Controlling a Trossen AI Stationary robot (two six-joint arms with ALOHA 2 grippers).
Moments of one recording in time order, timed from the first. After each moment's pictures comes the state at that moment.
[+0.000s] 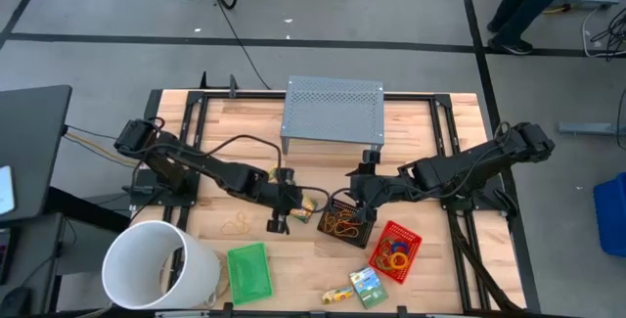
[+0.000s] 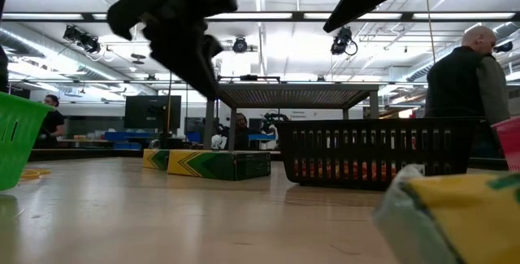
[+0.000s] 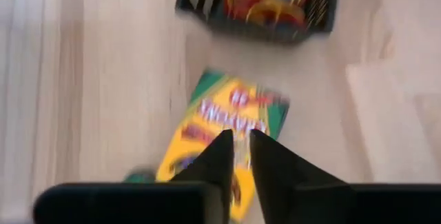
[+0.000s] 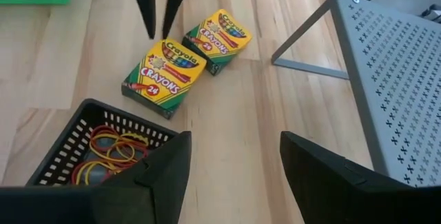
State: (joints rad) left arm -0.27 1.62 1.03 -0.39 -0.25 -0.05; right arm 0.32 1.41 1.12 -0.57 0.47 0.07
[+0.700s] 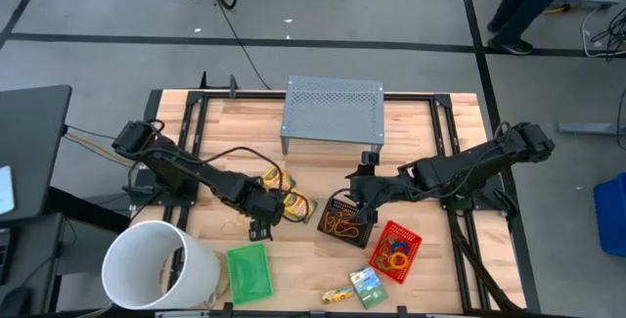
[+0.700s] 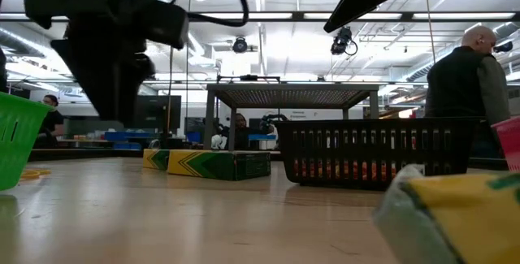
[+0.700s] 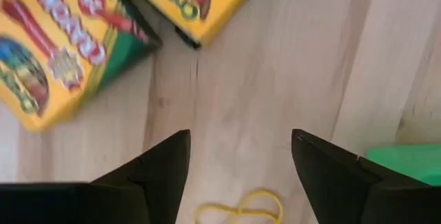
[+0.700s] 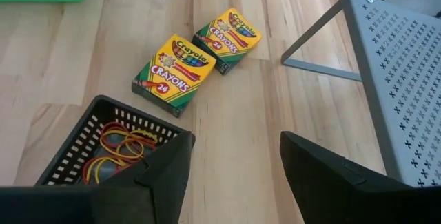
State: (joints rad) left arm -0.36 1.61 1.03 -0.78 -0.15 -0.54; right arm 0.32 1.41 1.12 -0.57 0.44 0.06
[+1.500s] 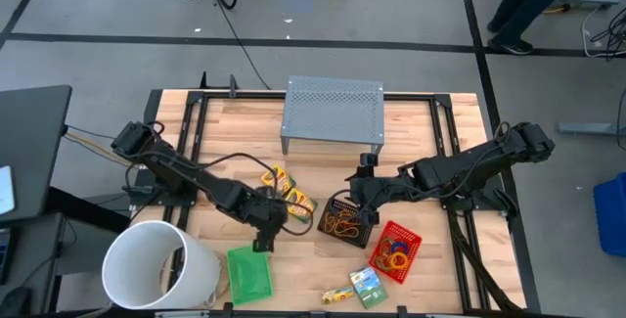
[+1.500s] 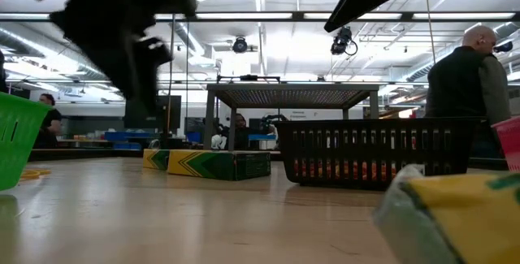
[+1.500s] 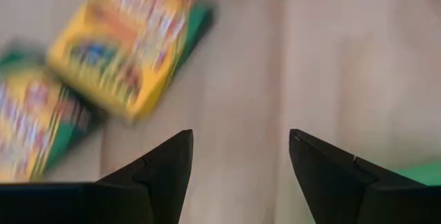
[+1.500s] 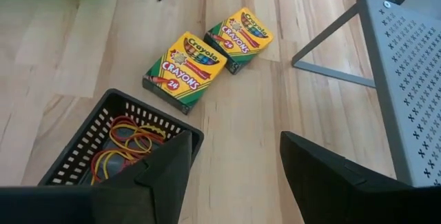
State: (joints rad) left arm -0.43 1.61 1.03 -0.54 -0.20 -0.44; right arm 0.32 1.41 1.12 -0.57 0.40 0.03
